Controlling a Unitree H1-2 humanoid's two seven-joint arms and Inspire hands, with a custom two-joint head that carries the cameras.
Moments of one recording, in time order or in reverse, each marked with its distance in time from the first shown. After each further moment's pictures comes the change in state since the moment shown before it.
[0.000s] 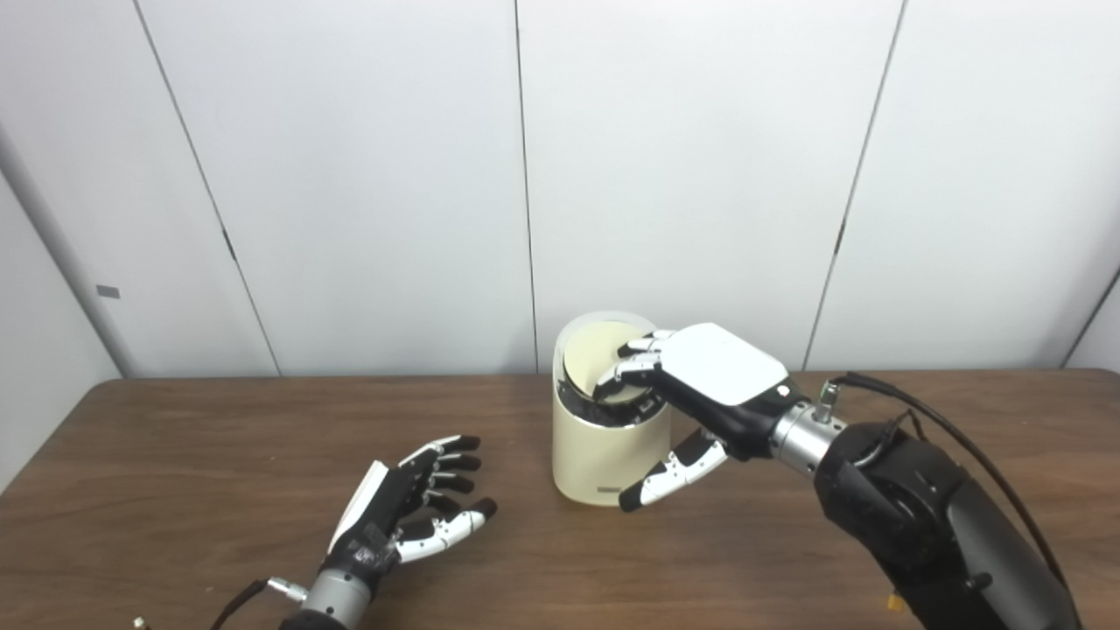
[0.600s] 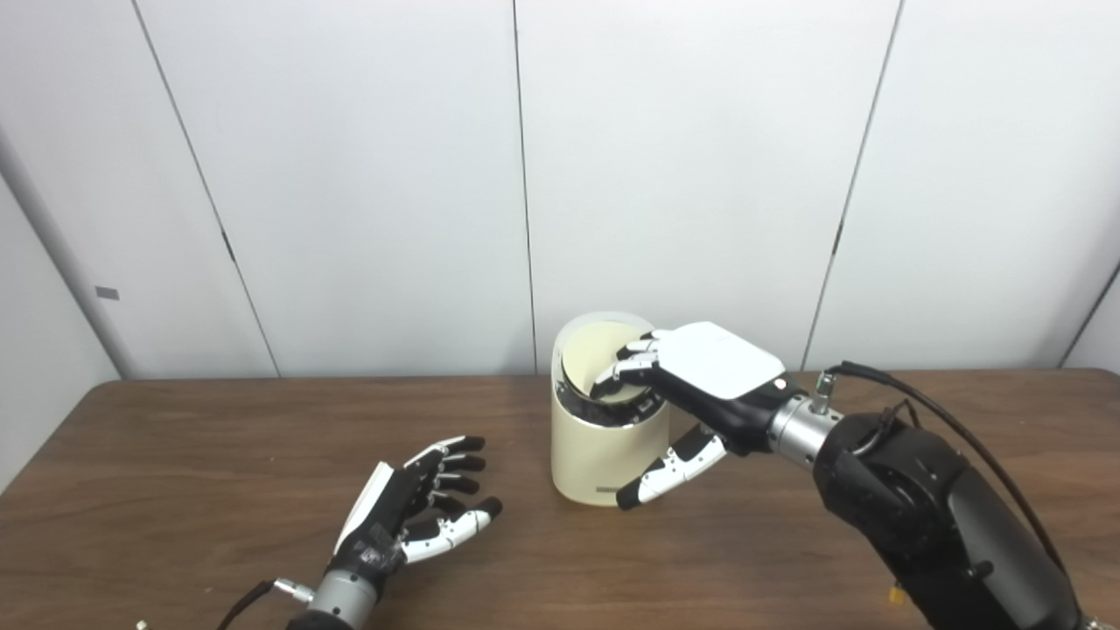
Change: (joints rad) left arm 0.000 -0.017 0.000 -0.001 0.006 0.008 0.000; right arm -0.026 -0.011 0.013 -0.003 0.033 0.039 0.057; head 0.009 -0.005
